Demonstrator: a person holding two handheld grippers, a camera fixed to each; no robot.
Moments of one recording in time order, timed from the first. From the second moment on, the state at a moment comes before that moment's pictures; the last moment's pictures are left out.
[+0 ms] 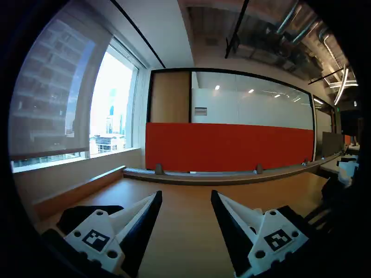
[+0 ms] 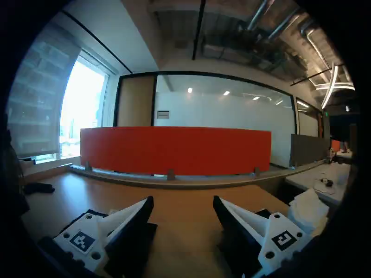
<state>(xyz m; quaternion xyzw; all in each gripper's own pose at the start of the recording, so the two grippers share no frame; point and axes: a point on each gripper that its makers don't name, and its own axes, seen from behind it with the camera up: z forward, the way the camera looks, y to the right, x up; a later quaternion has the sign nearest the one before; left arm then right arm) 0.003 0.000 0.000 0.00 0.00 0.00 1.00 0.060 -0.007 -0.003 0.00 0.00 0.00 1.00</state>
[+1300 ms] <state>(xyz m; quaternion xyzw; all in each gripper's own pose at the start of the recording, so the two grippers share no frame) 0.091 0.069 -0.001 -0.16 -0.08 0.03 0.98 0.148 -0.079 -0.004 0.13 -0.09 -0.06 0.98</state>
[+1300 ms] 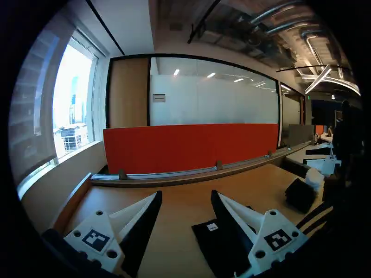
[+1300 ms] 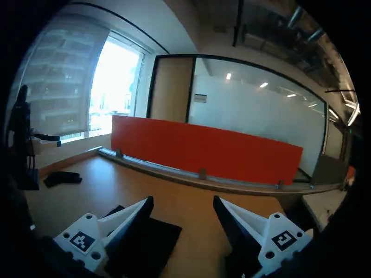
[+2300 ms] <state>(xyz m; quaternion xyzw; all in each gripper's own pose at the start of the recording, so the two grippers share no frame) -0.026 0.106 -0.026 -0.22 -0.18 0.07 0.95 0.040 -0.103 -0.026 0.20 -0.19 -0.08 0.96</state>
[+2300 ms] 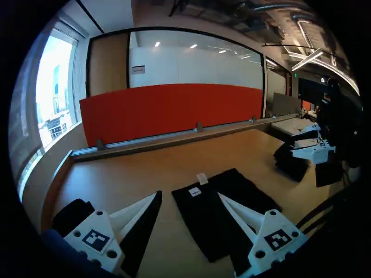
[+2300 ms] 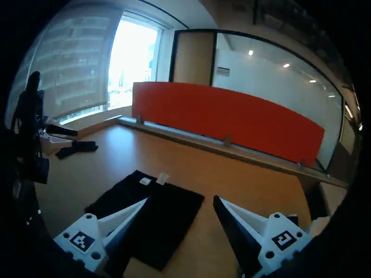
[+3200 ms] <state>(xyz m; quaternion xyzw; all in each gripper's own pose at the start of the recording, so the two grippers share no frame) -0.171 0.124 -0.064 -0.27 -0.31 0.12 0.90 -0.087 -0.106 -0.059 0.23 -0.29 -0.11 0.92</state>
